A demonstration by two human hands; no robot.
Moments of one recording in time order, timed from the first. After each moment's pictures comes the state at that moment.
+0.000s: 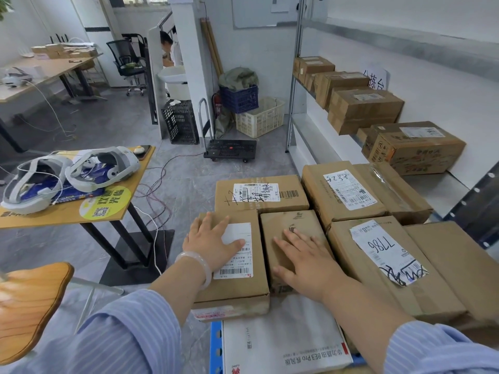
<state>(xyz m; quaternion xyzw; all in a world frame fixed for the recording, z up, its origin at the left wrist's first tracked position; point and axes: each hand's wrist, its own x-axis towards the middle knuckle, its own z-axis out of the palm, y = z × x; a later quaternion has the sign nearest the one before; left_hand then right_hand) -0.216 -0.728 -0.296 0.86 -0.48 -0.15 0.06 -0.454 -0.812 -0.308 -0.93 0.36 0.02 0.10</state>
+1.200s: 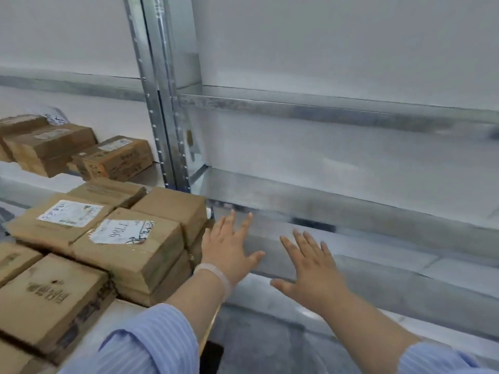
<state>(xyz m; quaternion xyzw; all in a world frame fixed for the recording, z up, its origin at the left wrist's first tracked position) -0.616 -0.661 -0.254 0.36 -0.92 -0.07 0.12 -0.755 -0.507 -0.273 -0.53 0.85 -0.07 -0.03</state>
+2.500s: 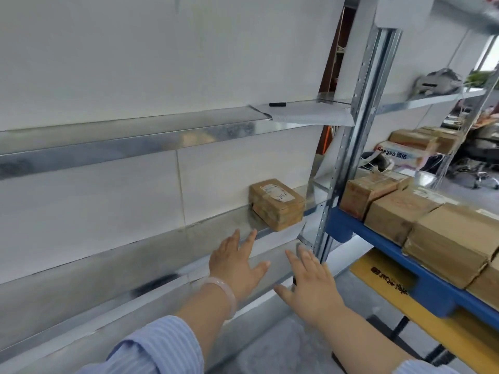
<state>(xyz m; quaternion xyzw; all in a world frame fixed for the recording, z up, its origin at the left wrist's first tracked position) -1.198 -0.133 -0.263 -0.05 -0.98 -0.17 0.00 -1.168 0.056 -0.284 -0.07 0.99 -0.11 -0.03</state>
